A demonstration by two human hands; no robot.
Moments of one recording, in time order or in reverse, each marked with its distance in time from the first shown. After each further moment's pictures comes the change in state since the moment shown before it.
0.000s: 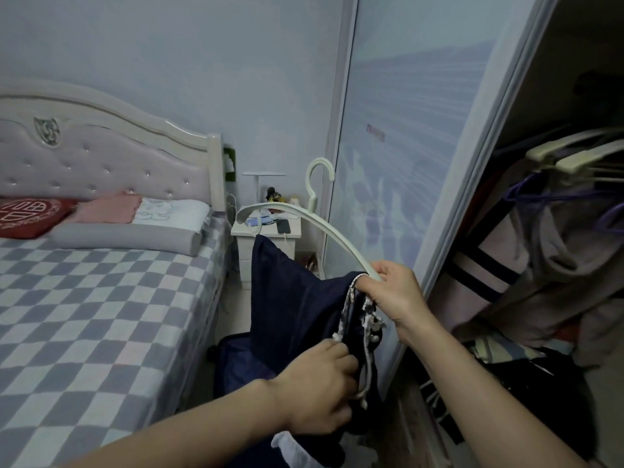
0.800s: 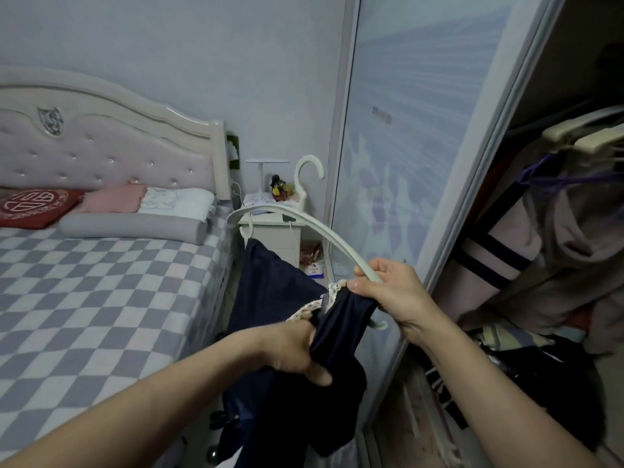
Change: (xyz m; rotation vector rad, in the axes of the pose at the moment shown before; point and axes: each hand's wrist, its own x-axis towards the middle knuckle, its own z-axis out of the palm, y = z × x) left_hand -0.008 -0.034 -0.033 -0.994 -0.255 -0.548; right_hand -0.013 0.002 -0.004 0.143 -0.207 0.038
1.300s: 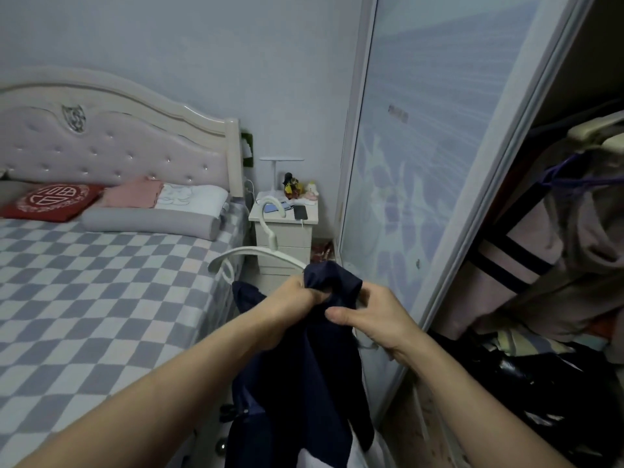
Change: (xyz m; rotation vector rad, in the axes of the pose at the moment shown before) left_hand -0.008 0.017 -0.015 -0.775 0.452 0.074; right_hand -0.007 0.024 0.030 -0.040 -0.205 -0.031
